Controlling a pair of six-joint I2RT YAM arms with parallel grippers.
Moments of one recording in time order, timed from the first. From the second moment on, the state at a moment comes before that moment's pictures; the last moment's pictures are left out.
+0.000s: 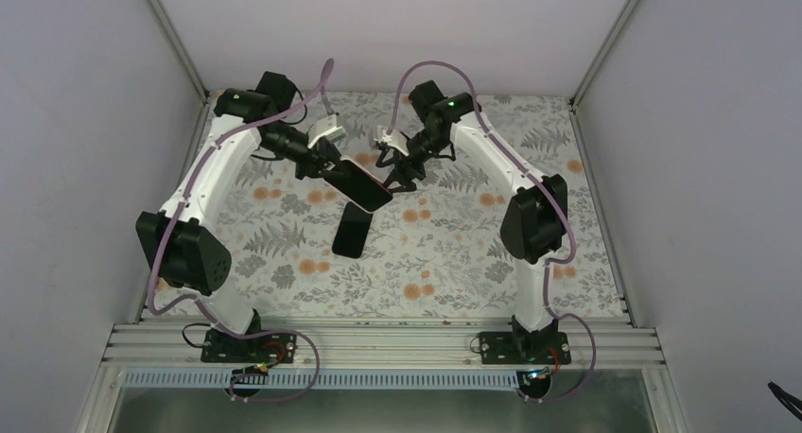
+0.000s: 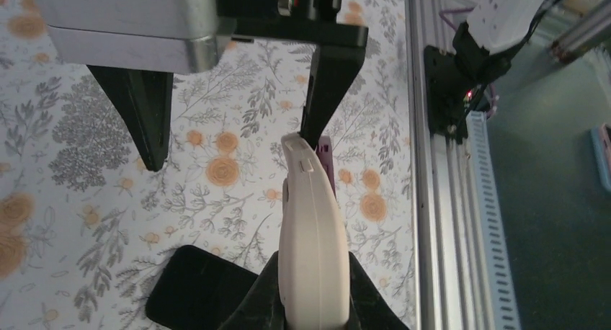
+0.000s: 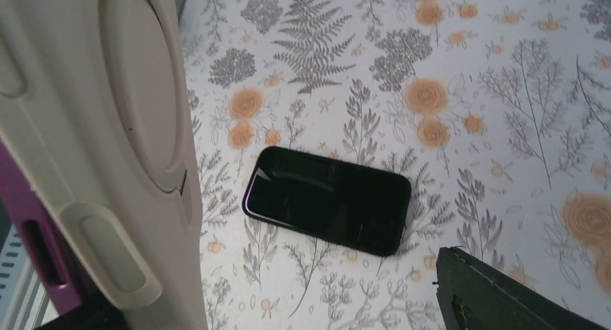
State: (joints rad) left arm -0.26 1.68 1.74 -1.39 0.93 0.91; right arm 0.53 2.04 1.97 -1.23 -0.79 -0.95
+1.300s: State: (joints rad) left arm -0.26 1.76 1.90 -1.31 1.07 0.89; right arm 0.56 2.05 2.02 -1.18 -1.02 -0.76
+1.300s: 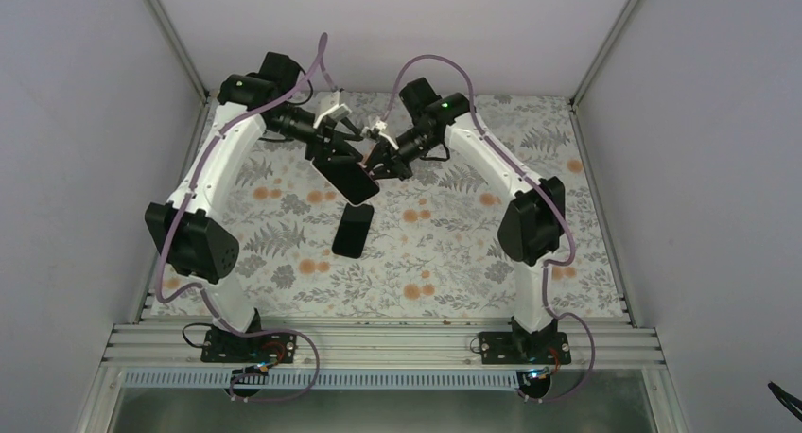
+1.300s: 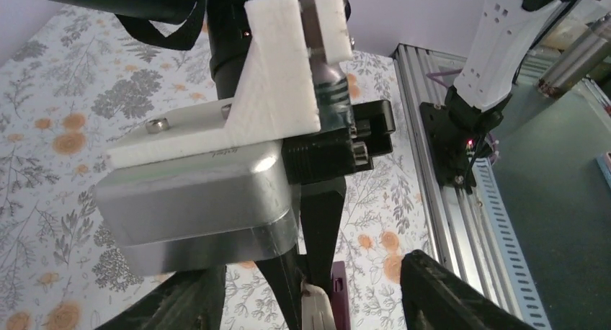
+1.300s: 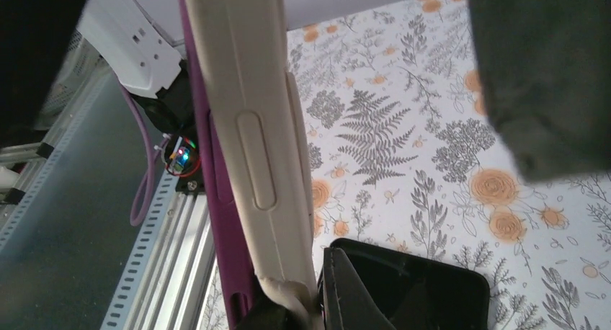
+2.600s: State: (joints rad) left arm -0.64 1.55 1.37 -0.12 -0.05 0.40; right arm 0.44 1.80 1.78 -0.51 -0.45 0.02
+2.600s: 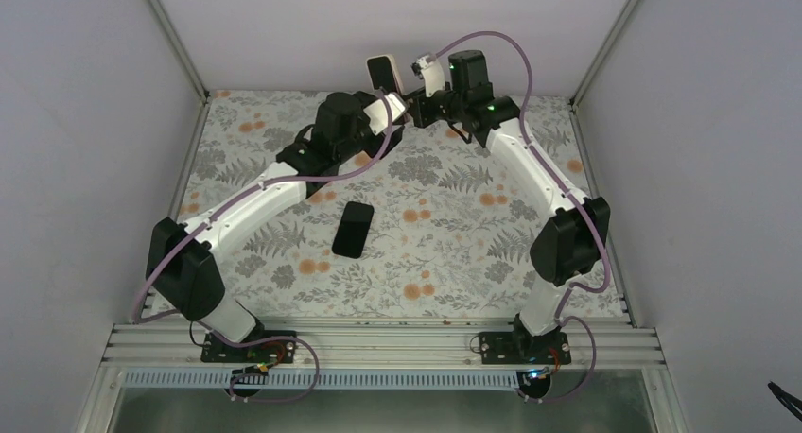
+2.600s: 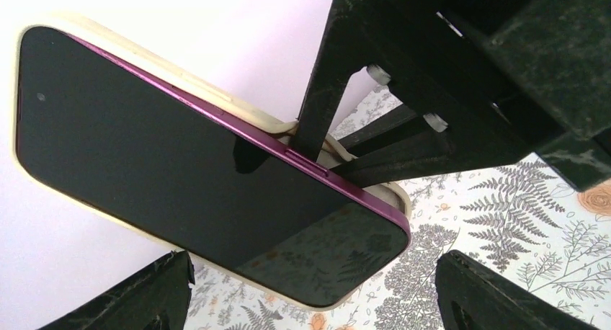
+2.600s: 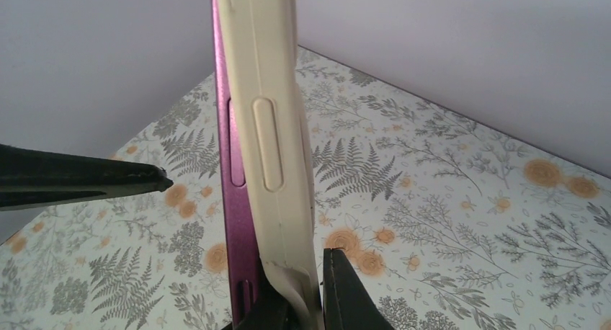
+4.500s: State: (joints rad) left arm -0.84 1.65 1.17 0.60 -0.68 0.80; right arm 0.44 1.74 1.72 -0.35 -0.51 0.08
